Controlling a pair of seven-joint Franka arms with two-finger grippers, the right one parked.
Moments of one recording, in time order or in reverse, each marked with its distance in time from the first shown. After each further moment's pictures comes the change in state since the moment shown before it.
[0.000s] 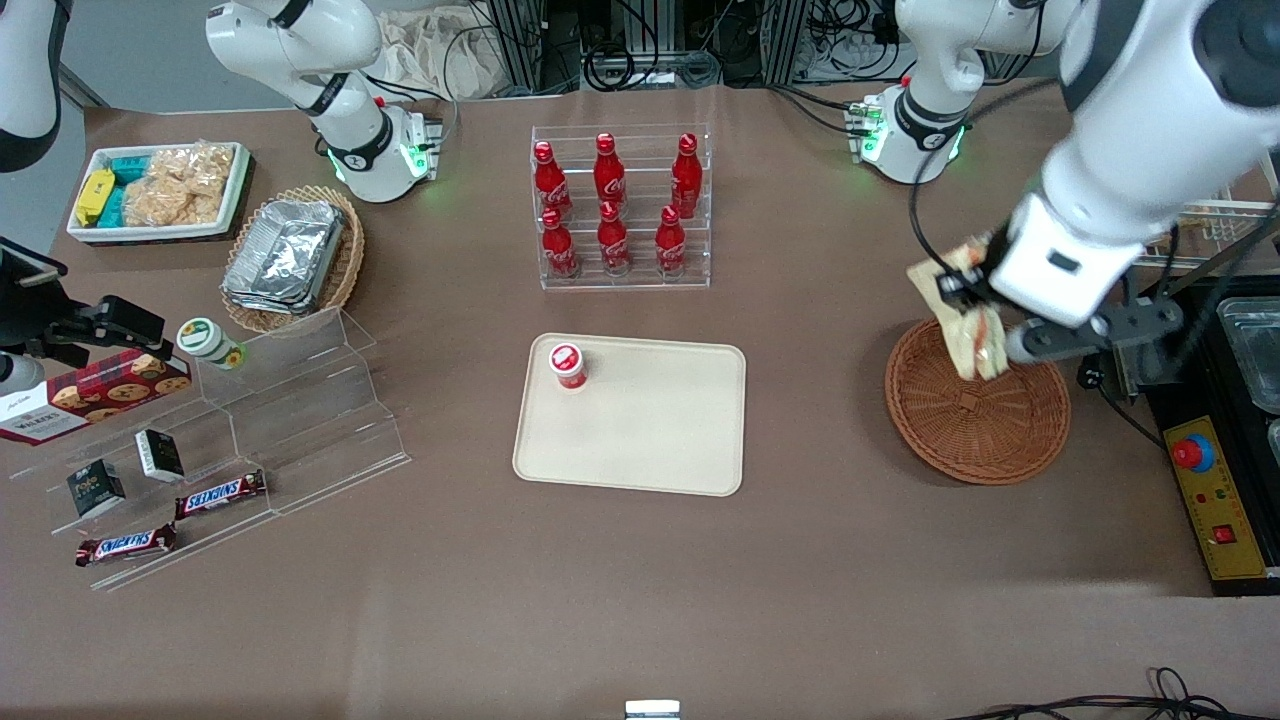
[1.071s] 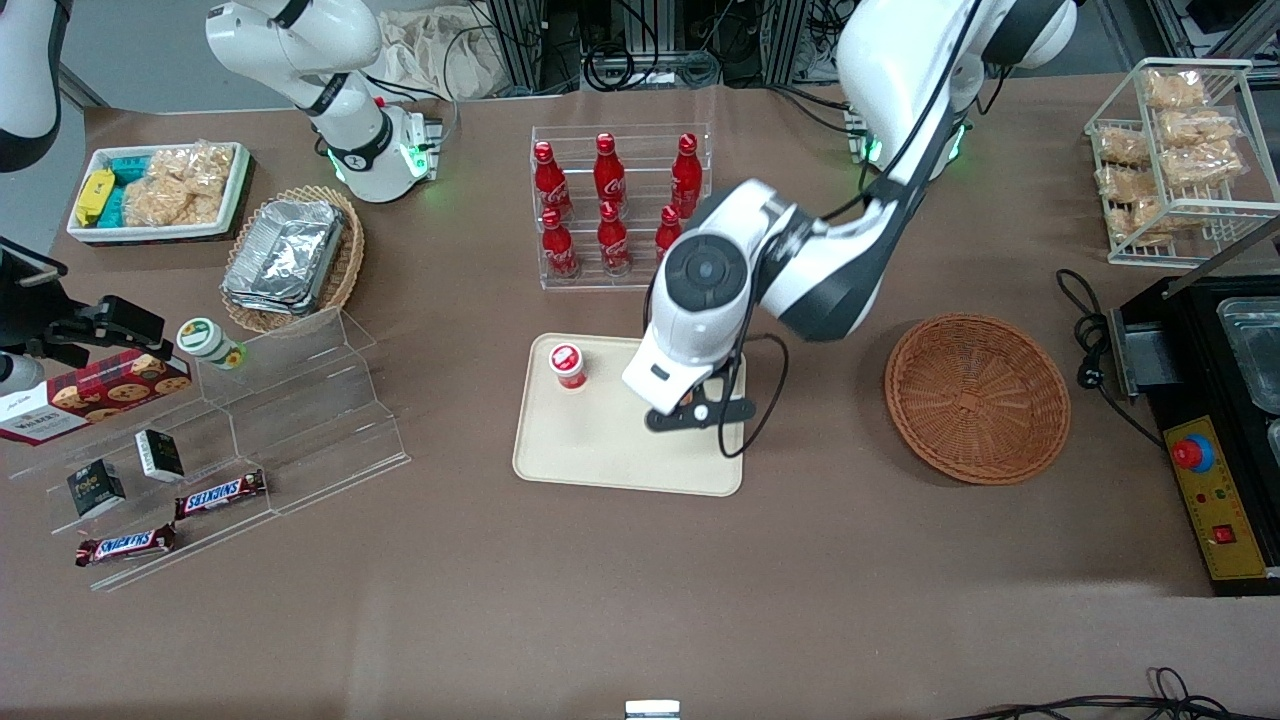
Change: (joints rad) arm -0.317 0.527 -0.003 0.057 -0.064 0.471 -0.268
